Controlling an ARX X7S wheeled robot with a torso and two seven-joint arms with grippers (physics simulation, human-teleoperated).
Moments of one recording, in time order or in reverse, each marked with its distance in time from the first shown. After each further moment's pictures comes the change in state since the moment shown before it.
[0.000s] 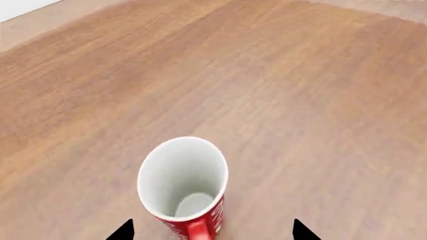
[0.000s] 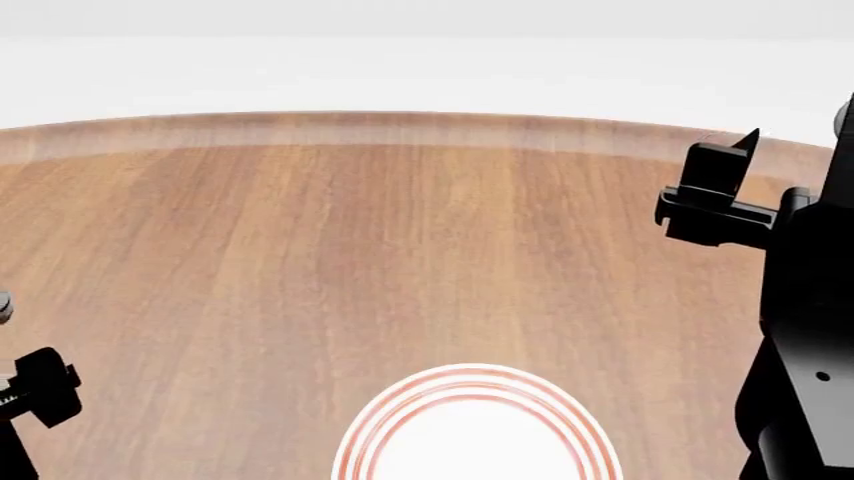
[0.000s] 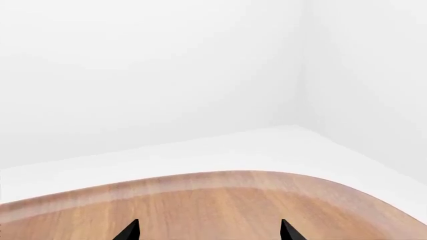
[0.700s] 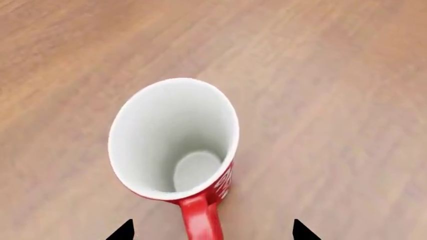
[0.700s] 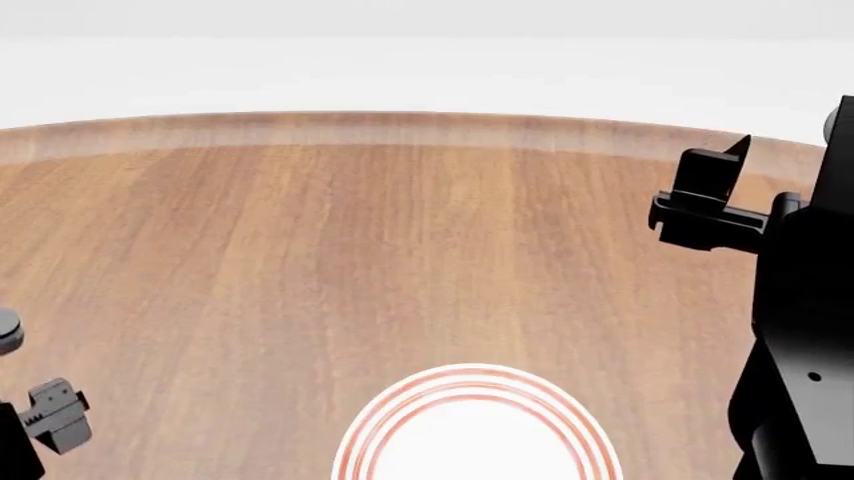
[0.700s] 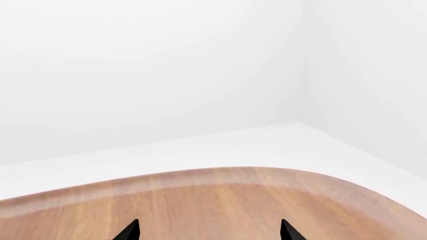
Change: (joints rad) left arm -0.194 -0.061 -0.031 -0.539 -0.019 0.145 0.021; right arm -0.006 -0.002 -0.007 0.023 0.010 -0.018 0.004
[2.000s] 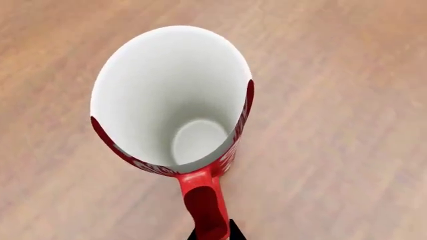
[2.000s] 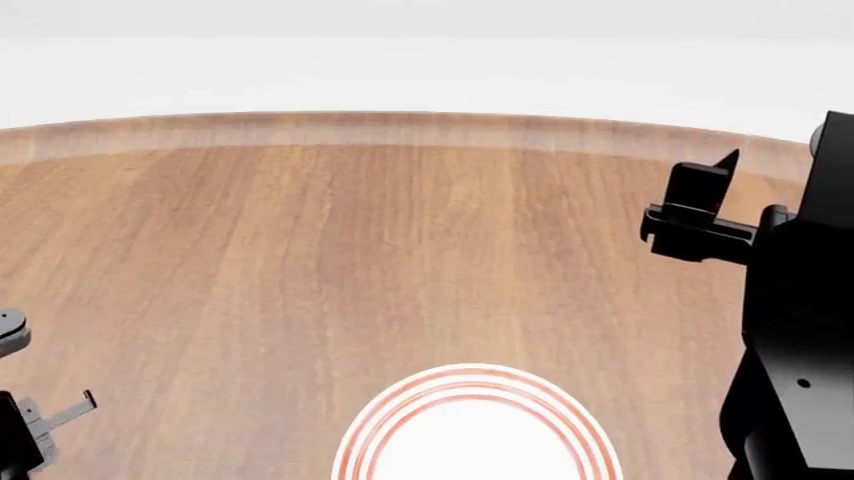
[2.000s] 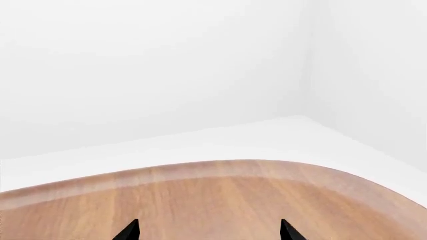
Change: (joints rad) left arm -0.154 -0.025 -0.150 -0.329 0.180 0.103 0.096; right arm -0.020 0.001 -0.010 0.033 0.018 -0.036 0.006
